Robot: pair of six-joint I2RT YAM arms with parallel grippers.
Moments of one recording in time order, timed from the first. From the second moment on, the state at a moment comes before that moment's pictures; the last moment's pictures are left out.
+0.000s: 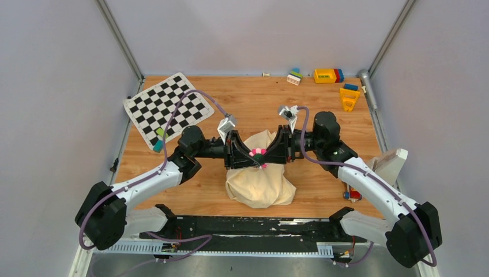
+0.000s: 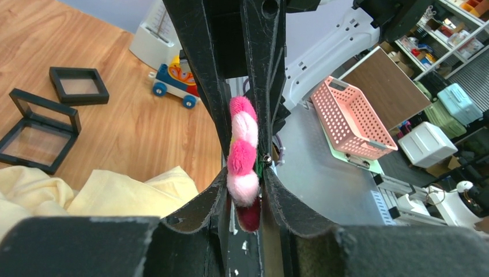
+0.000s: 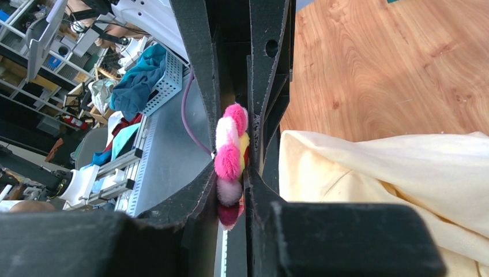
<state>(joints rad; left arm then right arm) -0.69 1.18 0.63 0.68 0.94 -0.61 0.53 1.09 0.79 0.20 -1.11 0.52</state>
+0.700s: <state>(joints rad) -0.70 1.21 0.70 0.42 0.98 -0.51 0.56 1.13 0.82 0.07 -1.06 0.45</state>
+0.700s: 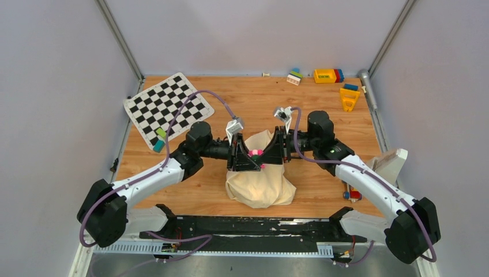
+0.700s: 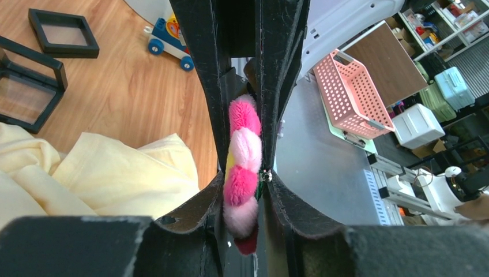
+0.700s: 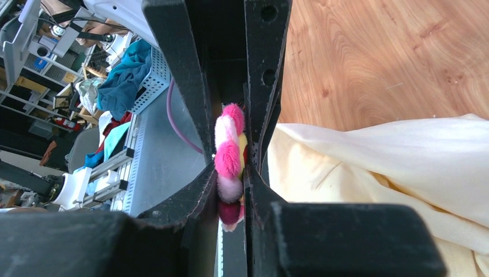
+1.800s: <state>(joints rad) -0.73 0.92 0.56 0.45 0.72 -0.38 0.55 1.09 0.75 0.32 -0.99 0.62</state>
